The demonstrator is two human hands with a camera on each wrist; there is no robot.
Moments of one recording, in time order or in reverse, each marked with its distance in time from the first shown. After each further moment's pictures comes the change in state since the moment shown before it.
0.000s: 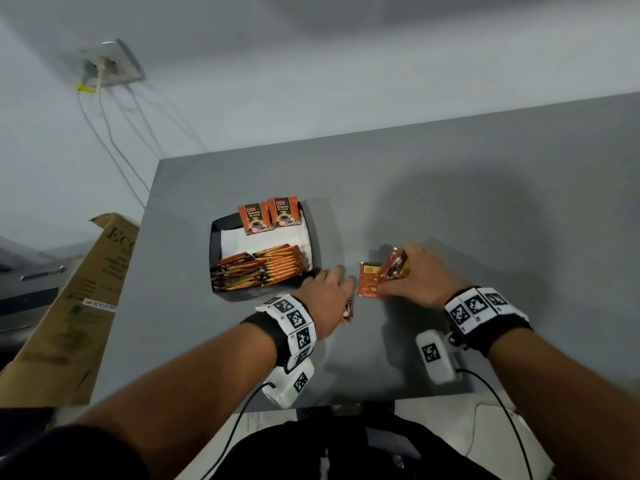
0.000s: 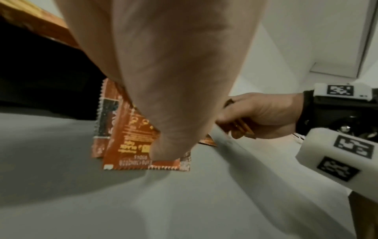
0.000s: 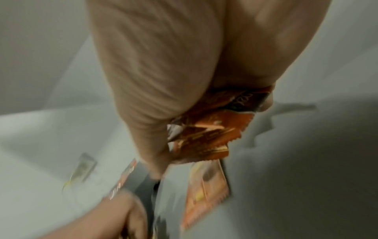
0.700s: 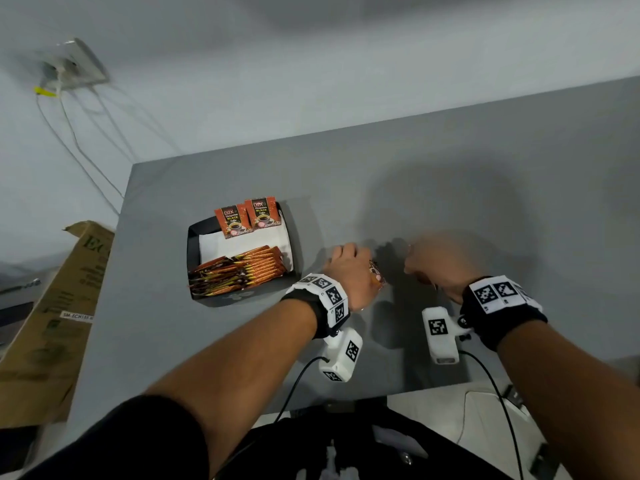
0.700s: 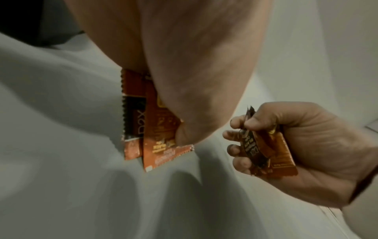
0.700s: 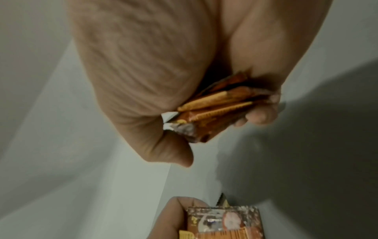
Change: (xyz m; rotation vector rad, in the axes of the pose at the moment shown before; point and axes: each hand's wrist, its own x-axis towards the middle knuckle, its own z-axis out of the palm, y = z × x) left_hand 0.070 0.043 -0.005 -0.320 0.174 -0.113; right_hand -0.010 0.032 -0.031 0.540 0.121 0.143
